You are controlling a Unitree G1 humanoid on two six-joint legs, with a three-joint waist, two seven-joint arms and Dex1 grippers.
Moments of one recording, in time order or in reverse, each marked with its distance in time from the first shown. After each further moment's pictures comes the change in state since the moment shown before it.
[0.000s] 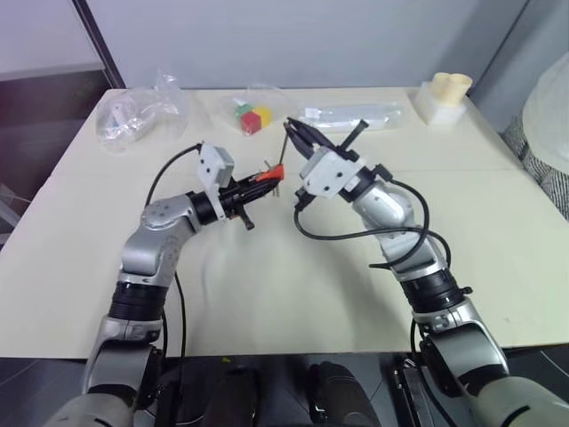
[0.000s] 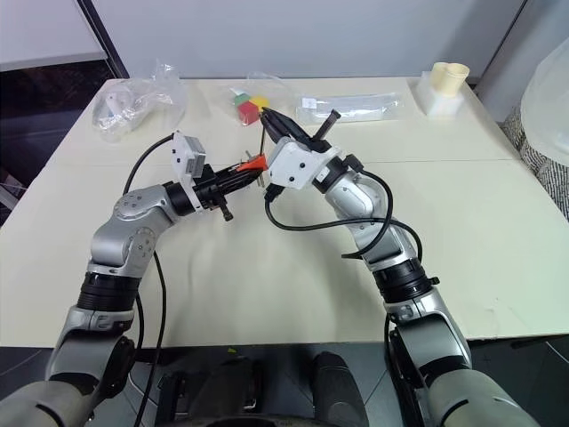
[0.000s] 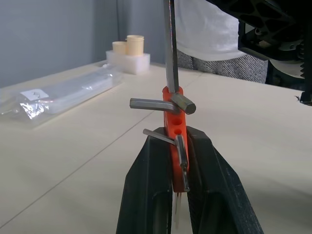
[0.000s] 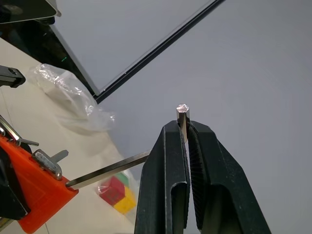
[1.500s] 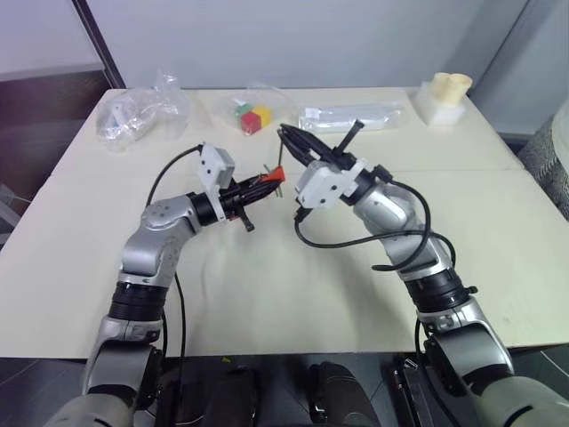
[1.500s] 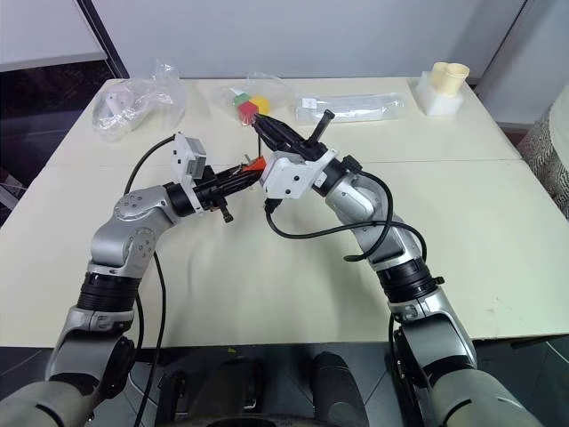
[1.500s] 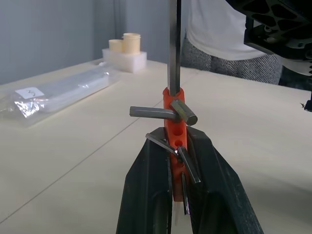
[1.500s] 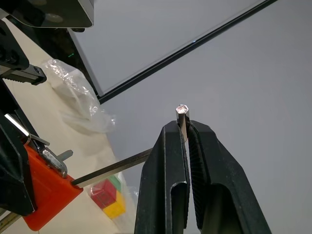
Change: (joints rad) left arm 0.002 0.000 -0.001 0.000 0.002 0.004 -0.009; right arm -0.004 -0.026 0.006 -0.014 -0.082 -0.069 0.032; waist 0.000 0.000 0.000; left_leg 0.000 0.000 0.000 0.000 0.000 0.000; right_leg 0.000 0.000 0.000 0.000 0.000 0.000
